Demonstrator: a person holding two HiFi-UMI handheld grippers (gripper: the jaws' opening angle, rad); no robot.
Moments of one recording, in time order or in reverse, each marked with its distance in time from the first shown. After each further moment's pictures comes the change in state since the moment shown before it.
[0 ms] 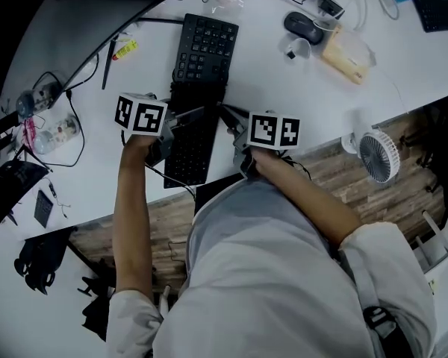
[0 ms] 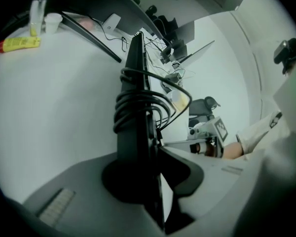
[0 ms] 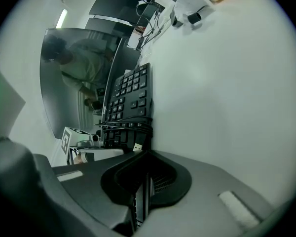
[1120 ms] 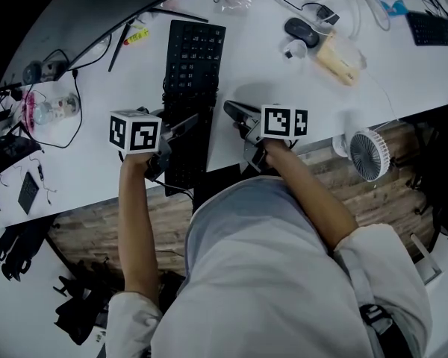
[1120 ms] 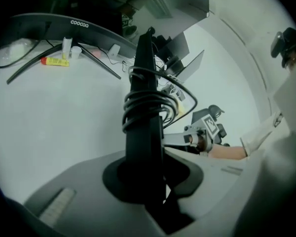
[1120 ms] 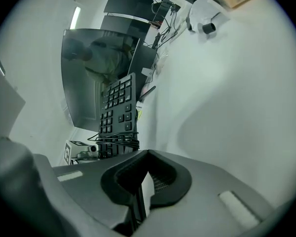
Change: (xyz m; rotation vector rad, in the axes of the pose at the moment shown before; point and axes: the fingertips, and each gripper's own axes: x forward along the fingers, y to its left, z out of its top) left arm -0.035 -0.043 -0.039 0.000 -0.217 0.119; right arm -0.032 0.017 -0.007 -0.121 0.062 0.162
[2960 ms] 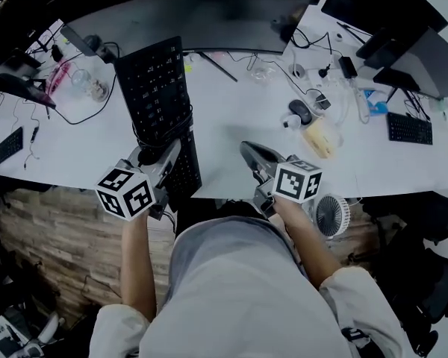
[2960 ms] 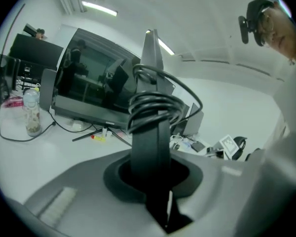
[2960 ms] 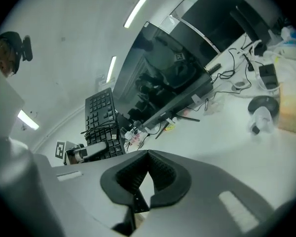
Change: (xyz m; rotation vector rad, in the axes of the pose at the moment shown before) left arm -0.161 -0.096 0.005 0.097 -0.819 0.369; right arm -0.087 0.123 0.016 -0.569 0.001 0.070
